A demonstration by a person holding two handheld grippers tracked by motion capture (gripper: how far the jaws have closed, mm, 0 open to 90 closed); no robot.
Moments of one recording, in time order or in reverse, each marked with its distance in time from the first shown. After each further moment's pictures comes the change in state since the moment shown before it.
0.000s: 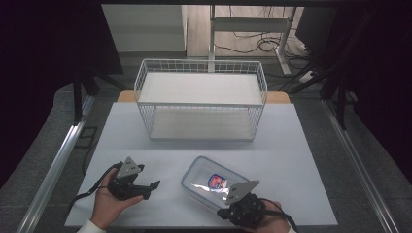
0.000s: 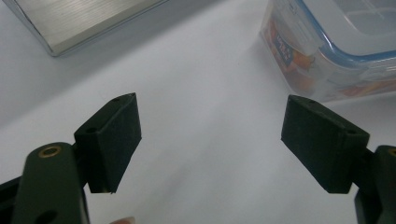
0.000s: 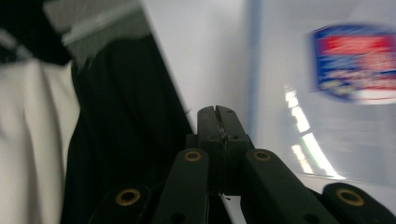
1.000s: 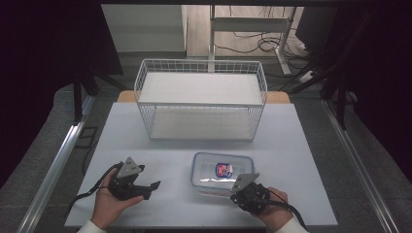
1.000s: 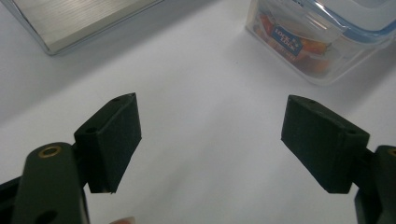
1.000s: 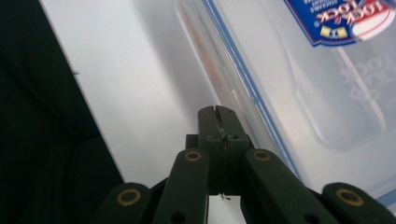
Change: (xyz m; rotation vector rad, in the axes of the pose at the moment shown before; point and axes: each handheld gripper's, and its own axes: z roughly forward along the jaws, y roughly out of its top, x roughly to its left) left arm 0.000 0.000 0.001 0.001 -0.005 -0.004; right arm -0.040 -0.014 0.010 0.114 -0.231 0.005
